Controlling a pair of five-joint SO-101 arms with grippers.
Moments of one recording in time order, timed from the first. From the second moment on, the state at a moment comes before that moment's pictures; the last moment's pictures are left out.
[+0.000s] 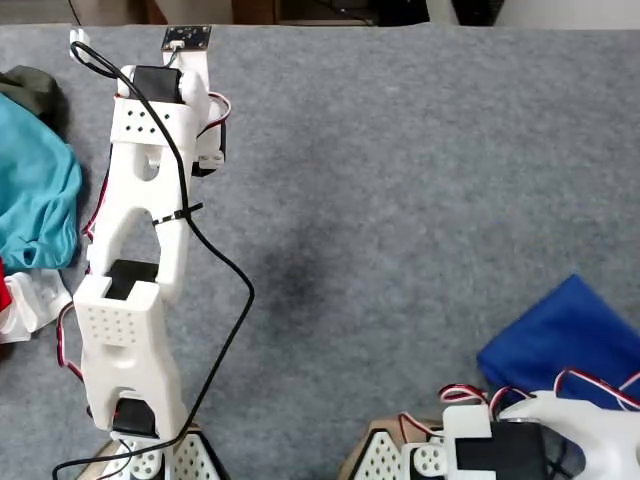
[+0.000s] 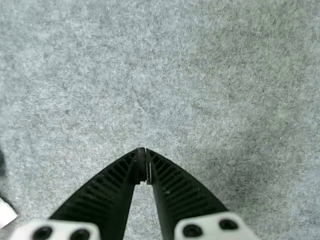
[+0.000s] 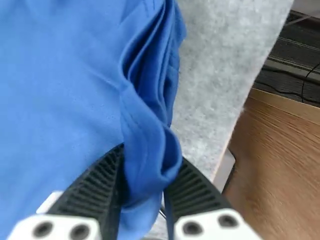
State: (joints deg) left arm 2.7 28.6 -45.2 100.2 -2.7; right arm 88.4 -21.0 46.8 60.5 8.0
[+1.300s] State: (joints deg) left arm -15.8 21.7 -45.2 100.2 -8.1; right arm 54.9 -53.9 31.5 100.9 5.1
